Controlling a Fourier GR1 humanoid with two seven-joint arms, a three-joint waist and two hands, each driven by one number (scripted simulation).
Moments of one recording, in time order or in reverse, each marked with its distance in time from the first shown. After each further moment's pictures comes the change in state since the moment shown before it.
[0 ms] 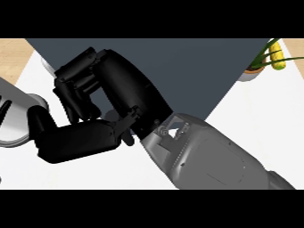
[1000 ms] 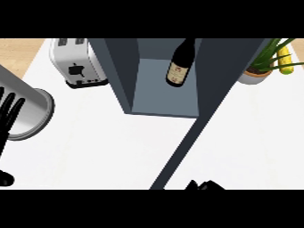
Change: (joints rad) left arm -0.014 0.010 -0.096 -0.052 0.010 0.060 -0.025; right arm 0.699 -0.267 0.206 -0.748 0.269 0.168 0.034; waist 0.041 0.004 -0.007
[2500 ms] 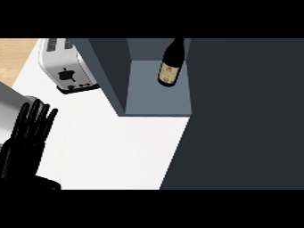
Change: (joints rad) left arm 0.056 -0.143 -0.166 -0.105 -0.125 0.207 -0.080; right arm 0.660 -0.462 -0.009 -0.199 0.039 0.037 -0.447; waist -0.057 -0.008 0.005
